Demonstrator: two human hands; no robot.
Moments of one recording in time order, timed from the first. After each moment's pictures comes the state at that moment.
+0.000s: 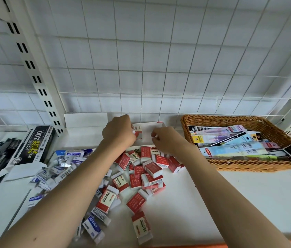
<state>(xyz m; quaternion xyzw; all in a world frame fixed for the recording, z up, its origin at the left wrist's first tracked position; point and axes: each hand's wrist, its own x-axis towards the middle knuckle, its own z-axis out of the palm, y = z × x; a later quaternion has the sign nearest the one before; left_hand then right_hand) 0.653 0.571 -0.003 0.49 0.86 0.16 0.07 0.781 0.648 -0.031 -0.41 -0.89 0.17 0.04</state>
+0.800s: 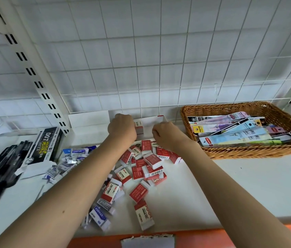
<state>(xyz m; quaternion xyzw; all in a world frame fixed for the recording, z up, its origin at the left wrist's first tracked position) 0.661 0.584 -0.012 0.47 0.88 0.01 0.01 0.788 0.643 -0.041 -0.37 -0.92 0.12 0.08</state>
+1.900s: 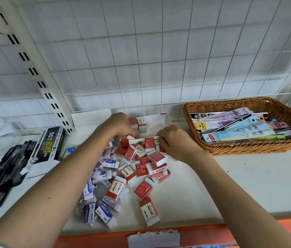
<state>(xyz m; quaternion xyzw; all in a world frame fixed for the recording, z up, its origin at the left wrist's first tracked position) 0.624 0.584 -0.002 0.51 0.83 0.07 0.22 0.815 0.623 -0.053 -0.33 -0.93 0.10 0.13</state>
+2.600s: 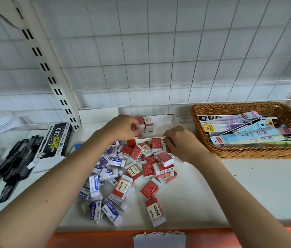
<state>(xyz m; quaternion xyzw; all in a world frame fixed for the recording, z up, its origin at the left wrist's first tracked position) 0.606 0.568 -0.017 0.62 0.76 0.10 0.14 0.810 0.625 -0.054 -0.34 -0.93 0.10 0.10</state>
